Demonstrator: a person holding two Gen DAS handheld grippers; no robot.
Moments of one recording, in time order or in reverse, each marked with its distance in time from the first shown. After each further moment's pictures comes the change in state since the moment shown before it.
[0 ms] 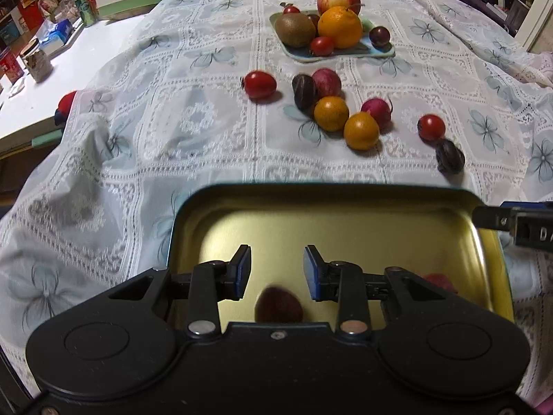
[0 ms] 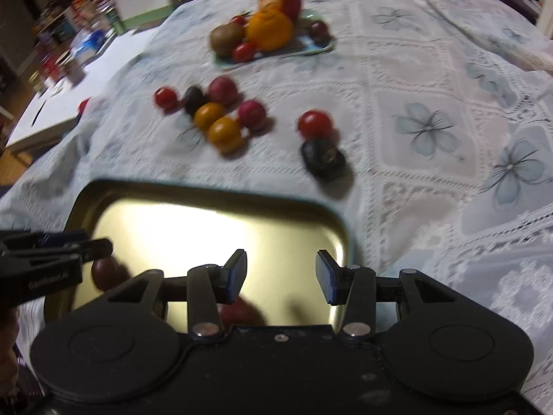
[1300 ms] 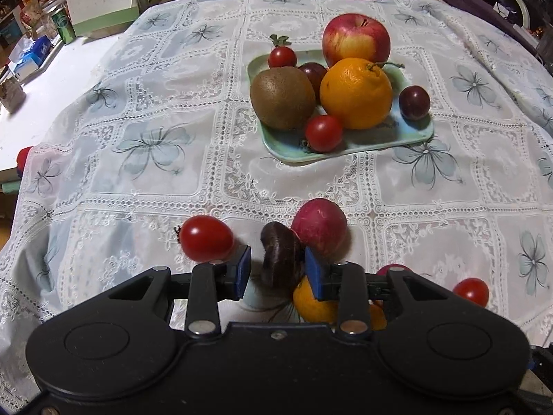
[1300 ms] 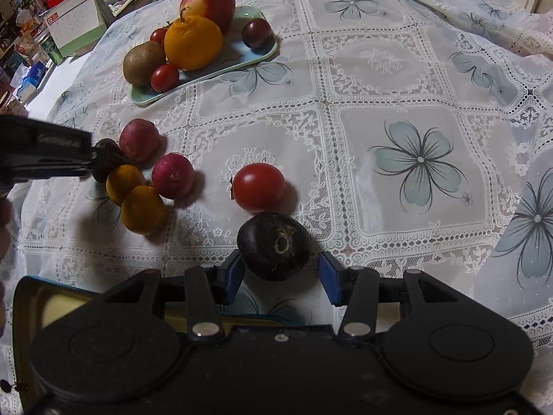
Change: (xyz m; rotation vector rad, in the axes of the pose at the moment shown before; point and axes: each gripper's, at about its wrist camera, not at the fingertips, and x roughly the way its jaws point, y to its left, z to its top) left arm 0.105 -0.027 0.139 -0.045 -0.010 0.018; right arm 0.076 -0.023 0.062 0.130 0.014 -0.097
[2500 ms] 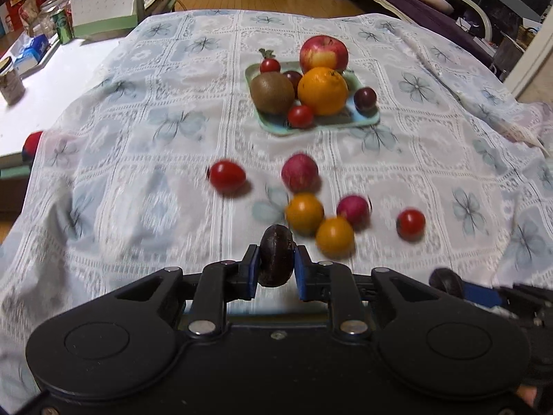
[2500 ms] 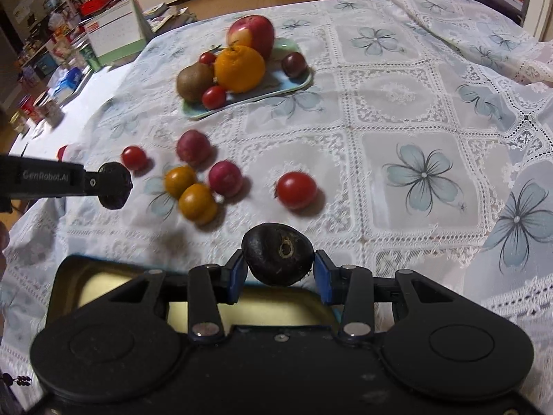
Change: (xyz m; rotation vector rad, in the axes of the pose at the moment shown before) left arm -0.094 0.031 -0.064 0.006 -0.044 -0.135; right arm -0.052 0.009 -0.022 -0.067 -0.075 0.089
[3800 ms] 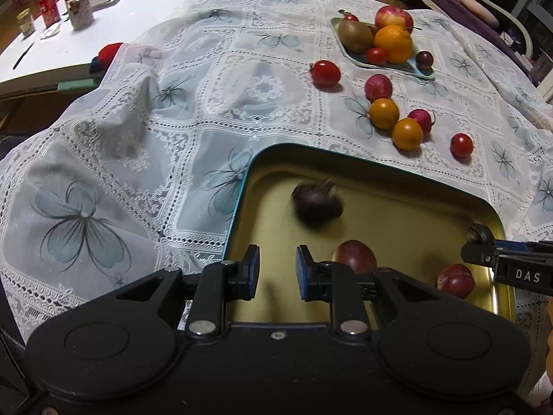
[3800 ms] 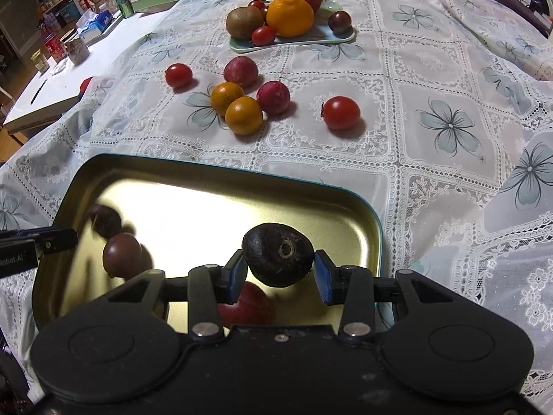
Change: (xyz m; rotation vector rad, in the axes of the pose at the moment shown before) left arm -0.036 0.059 -0.114 -0.165 0.022 0.095; right arm -0.009 0.031 -0.058 -0.142 0.089 -0.001
